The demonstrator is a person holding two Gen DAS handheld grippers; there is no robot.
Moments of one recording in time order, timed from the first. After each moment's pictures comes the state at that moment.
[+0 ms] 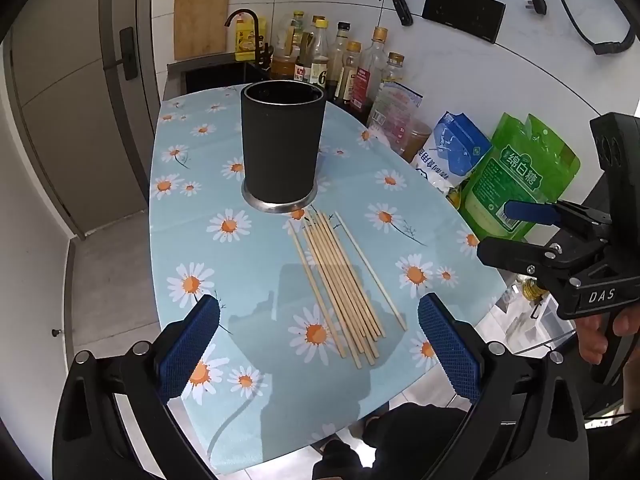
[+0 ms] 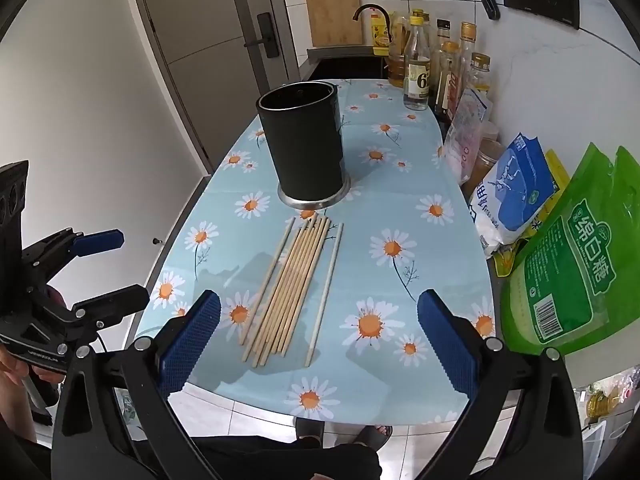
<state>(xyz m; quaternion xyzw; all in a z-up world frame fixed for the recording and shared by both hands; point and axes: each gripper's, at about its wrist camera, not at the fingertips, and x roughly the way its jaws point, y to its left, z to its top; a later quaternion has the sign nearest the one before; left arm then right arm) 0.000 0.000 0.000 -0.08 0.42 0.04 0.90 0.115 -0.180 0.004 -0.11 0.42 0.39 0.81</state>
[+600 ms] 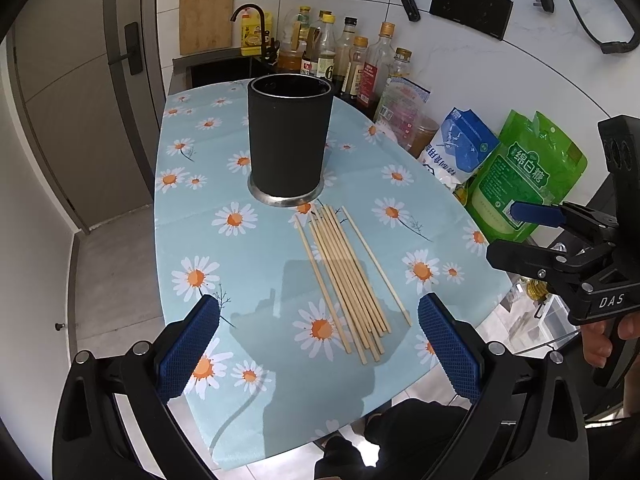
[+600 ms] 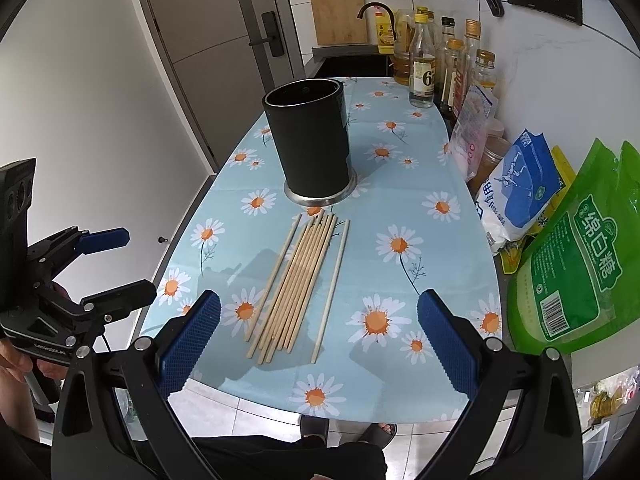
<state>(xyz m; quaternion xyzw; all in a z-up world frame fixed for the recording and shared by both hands) -0.003 0.004 -0.006 -0.09 0.42 0.05 0.90 0.113 -0.178 0.001 -0.11 0.43 0.40 0.80</state>
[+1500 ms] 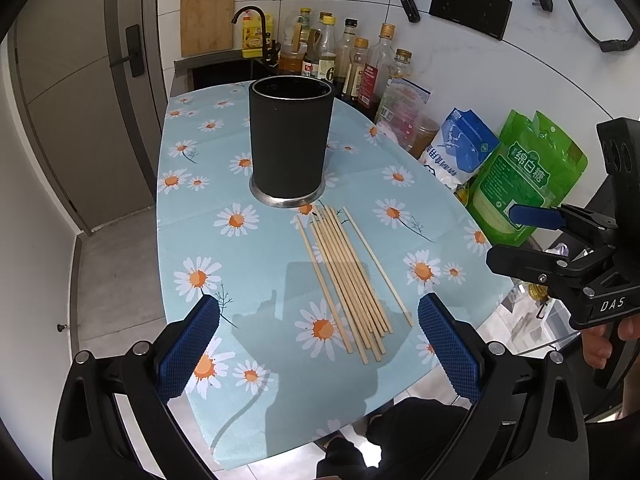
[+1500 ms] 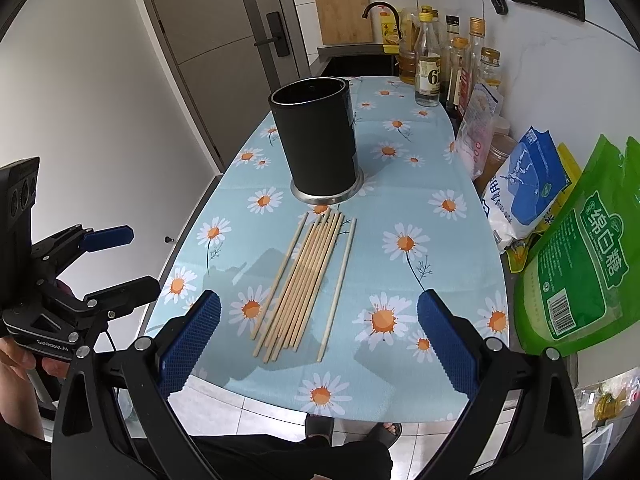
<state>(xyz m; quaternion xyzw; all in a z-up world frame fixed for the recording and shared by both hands) -0.002 0.003 -0.005 -0.08 0.42 0.05 0.90 0.112 -0.178 0.000 -0.10 0.43 0.41 0.80</state>
